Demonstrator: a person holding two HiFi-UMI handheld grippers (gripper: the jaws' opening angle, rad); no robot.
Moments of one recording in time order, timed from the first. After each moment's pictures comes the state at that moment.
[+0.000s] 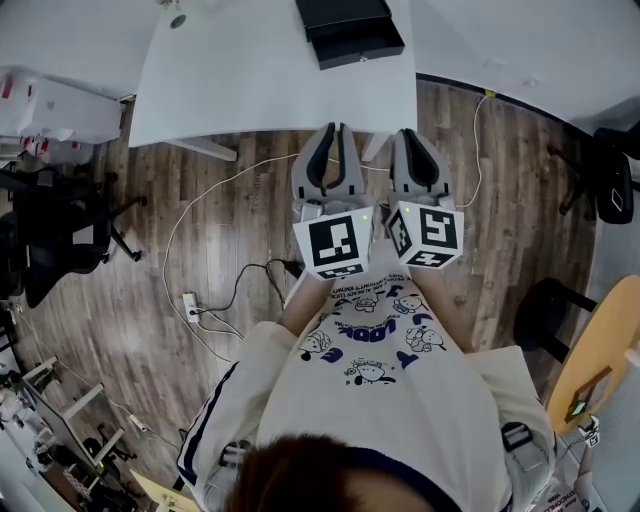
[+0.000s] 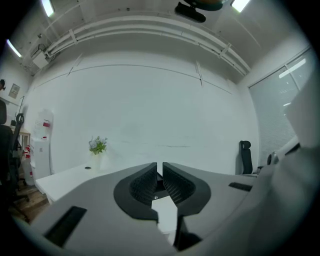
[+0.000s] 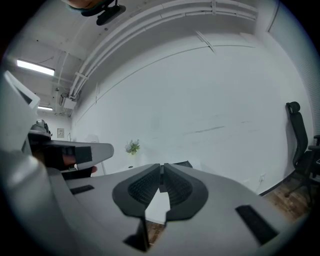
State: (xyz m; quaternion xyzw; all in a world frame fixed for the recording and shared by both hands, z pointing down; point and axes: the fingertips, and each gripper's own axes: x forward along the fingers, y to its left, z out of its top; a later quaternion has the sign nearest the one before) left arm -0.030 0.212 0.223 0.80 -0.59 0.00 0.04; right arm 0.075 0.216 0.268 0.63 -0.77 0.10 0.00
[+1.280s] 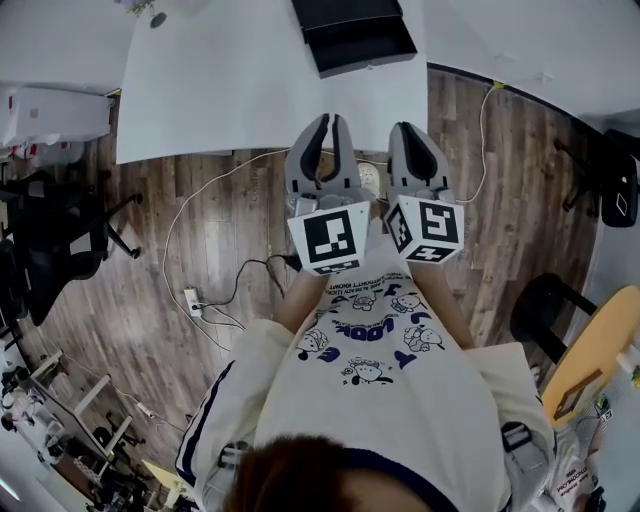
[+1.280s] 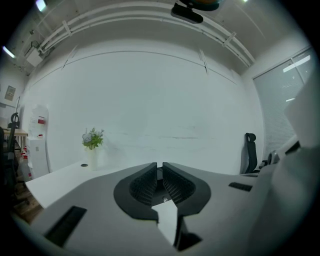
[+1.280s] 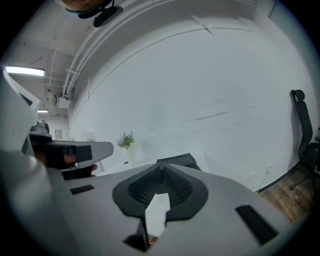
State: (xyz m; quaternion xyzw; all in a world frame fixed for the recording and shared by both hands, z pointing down) left arm -0.032 0.106 0.259 0.80 -0.59 0.03 0.06; right arm 0.074 0.115 0.310 0.62 -0.77 0.15 0.03
